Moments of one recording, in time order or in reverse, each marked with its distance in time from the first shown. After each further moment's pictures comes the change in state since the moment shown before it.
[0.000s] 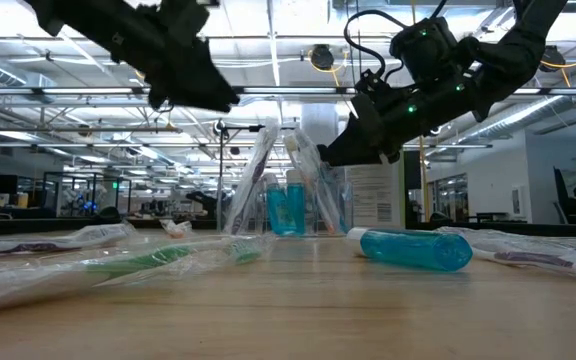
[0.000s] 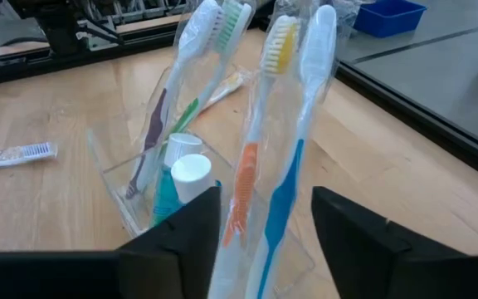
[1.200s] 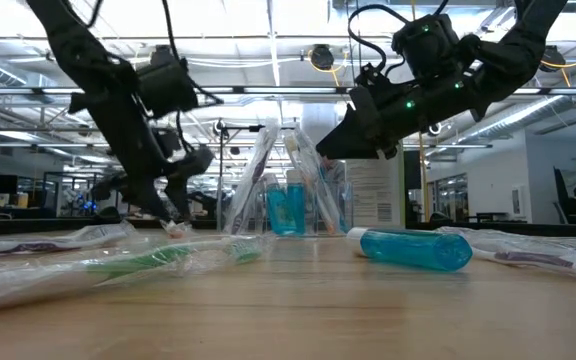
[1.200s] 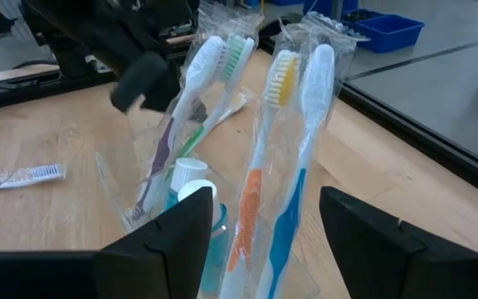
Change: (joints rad) left arm 0.365 0.211 -0.113 -0.201 0.029 -0.712; right arm 0.000 0.000 0.000 0.056 -0.001 0.000
